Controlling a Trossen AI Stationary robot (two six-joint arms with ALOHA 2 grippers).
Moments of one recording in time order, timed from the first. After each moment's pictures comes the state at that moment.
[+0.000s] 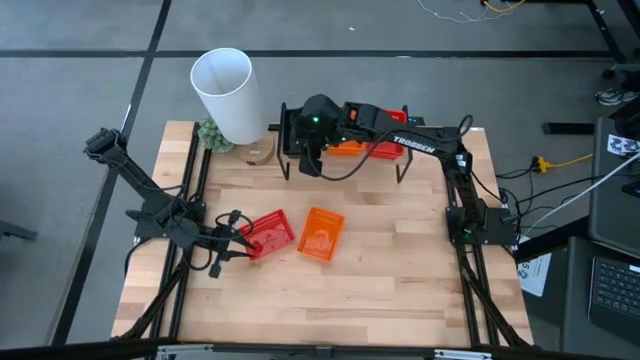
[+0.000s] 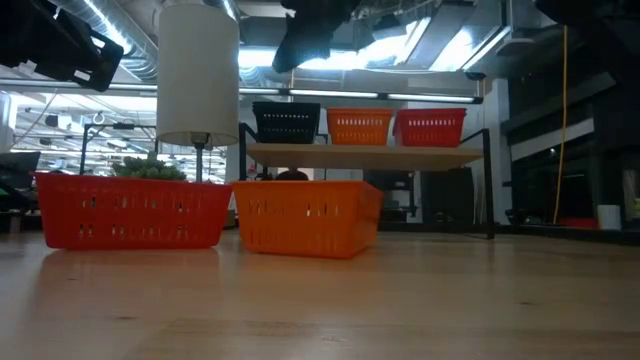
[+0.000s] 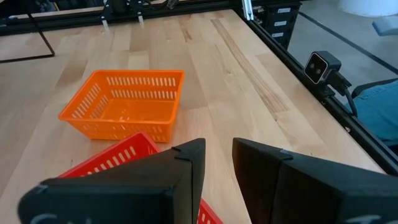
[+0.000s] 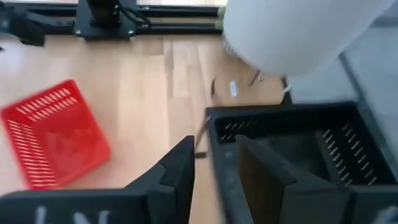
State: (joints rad) left arm -0.72 0.72 0.30 0.08 -0.50 -0.16; right arm -0.24 2.09 2.26 -0.91 -0.02 -0.17
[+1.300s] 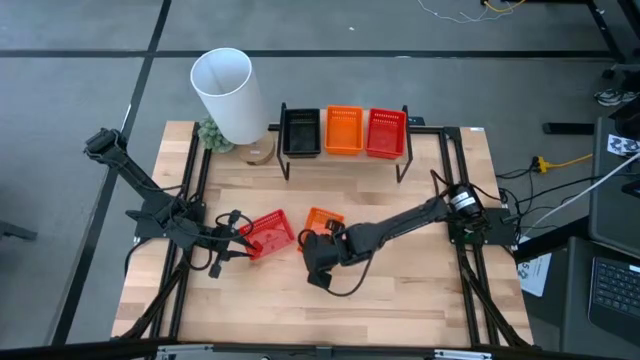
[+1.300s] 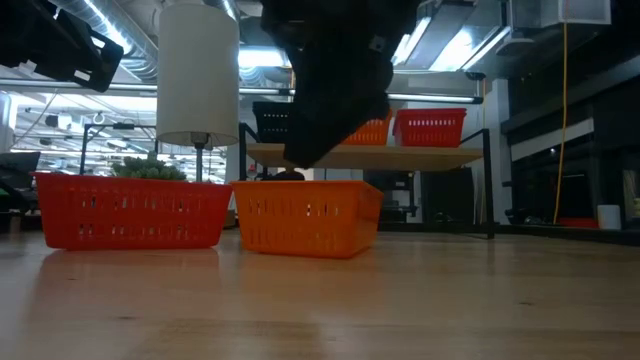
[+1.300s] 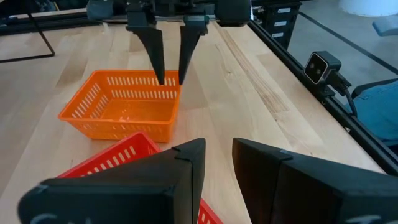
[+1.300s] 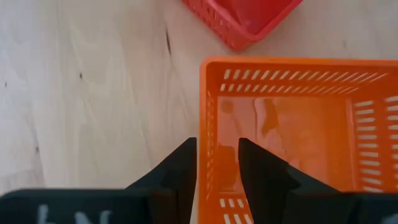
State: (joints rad) left arm -0.72 0.72 0.30 0.08 -0.50 -0.16; right arm 0.33 2.09 1.66 -0.69 0.27 0.56
